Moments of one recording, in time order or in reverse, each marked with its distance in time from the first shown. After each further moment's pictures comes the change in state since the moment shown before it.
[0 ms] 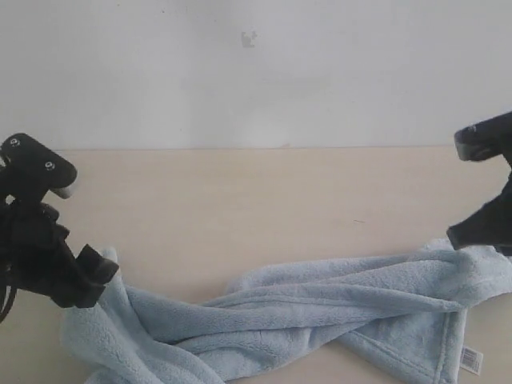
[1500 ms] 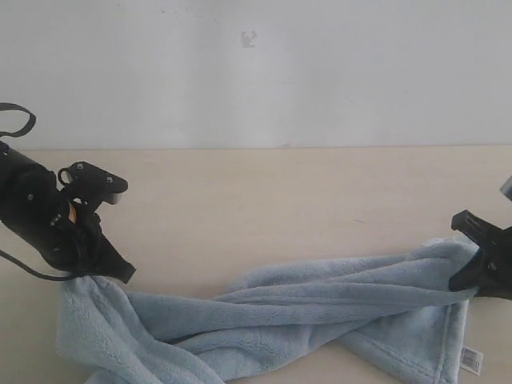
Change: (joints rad) left arm 0.084 0.529 -0.363 0.204 0.163 -0.218; right arm -0.497 0.363 -0.002 1.524 0.042 -1.057
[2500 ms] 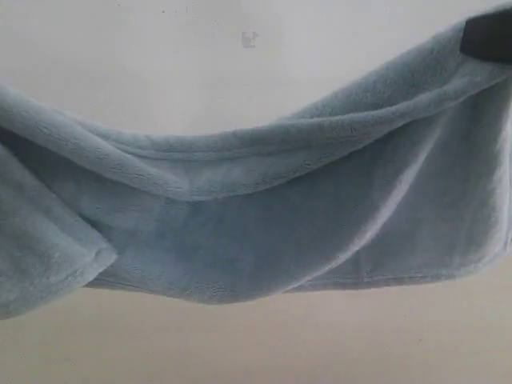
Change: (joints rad) left arm -0.012 -1.243 0.040 -0.140 0.060 0.012; right arm 0.055 -0.913 0.000 0.430 0.318 -0.386
